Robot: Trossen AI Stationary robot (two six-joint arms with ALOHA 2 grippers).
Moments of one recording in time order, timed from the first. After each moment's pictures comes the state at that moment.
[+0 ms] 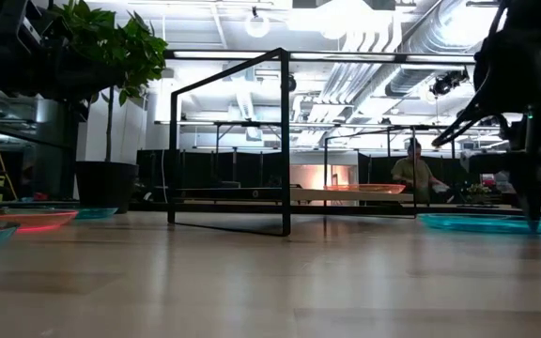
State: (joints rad) left arm -0.07 0.02 0.01 0.05 -0.25 -0.23; right arm 0.32 1.38 0.54 -0.90 0.26 2.27
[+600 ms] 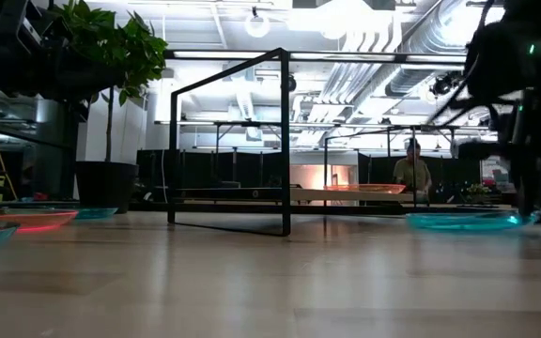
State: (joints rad) left arm -0.07 0.02 0.01 0.05 -0.25 -0.23; right arm 0.27 1.30 0.55 -0.92 0.32 2.18
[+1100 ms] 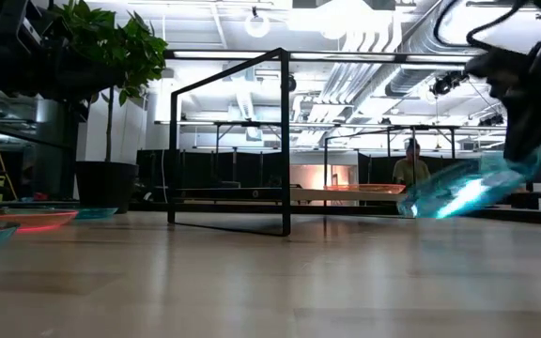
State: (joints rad) left arm -0.07 0.02 0.01 0.05 -0.25 -0.23; right arm 0.34 0.79 0.55 -0.93 0.32 1.82
